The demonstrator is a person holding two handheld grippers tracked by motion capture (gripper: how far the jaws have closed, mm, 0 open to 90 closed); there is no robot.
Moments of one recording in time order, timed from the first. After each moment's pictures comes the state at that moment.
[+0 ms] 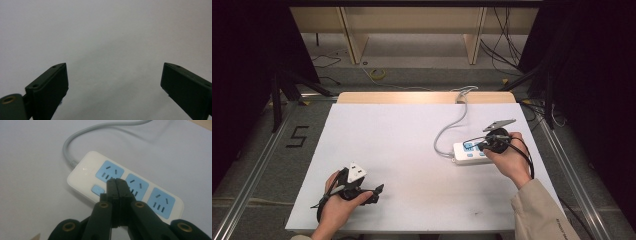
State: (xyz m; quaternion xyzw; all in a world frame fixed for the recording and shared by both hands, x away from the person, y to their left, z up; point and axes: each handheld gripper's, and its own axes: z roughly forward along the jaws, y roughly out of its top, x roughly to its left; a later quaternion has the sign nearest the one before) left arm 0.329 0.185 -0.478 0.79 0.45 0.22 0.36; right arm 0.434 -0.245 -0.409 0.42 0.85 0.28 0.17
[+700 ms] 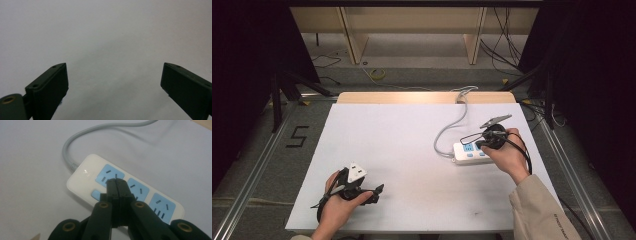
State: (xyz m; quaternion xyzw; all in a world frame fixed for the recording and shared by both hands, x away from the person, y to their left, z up) left arm 0.329 0.185 -0.478 0.79 0.45 0.22 0.36; right arm 0.445 -0.238 -0.405 0.41 0.86 0.27 0.16
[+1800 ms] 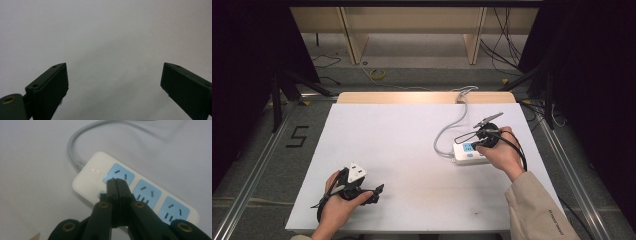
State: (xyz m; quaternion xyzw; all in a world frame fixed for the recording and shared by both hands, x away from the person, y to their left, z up) left arm 0.329 0.185 -0.478 0.79 0.45 0.22 0.36; right arm 0.454 -0.225 -0.409 0.41 0.87 0.24 0.13
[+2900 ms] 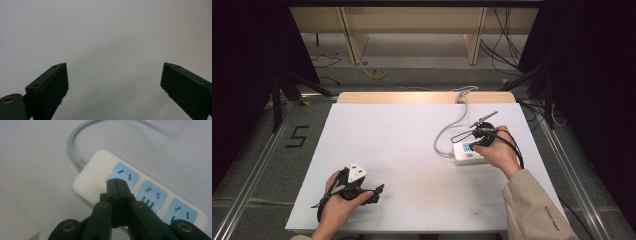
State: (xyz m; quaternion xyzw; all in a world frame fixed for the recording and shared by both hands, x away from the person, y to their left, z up) left arm 0.329 0.184 -0.478 0.79 0.44 0.22 0.36; right arm 0.461 -0.217 -0.413 0.41 0.88 0.22 0.12
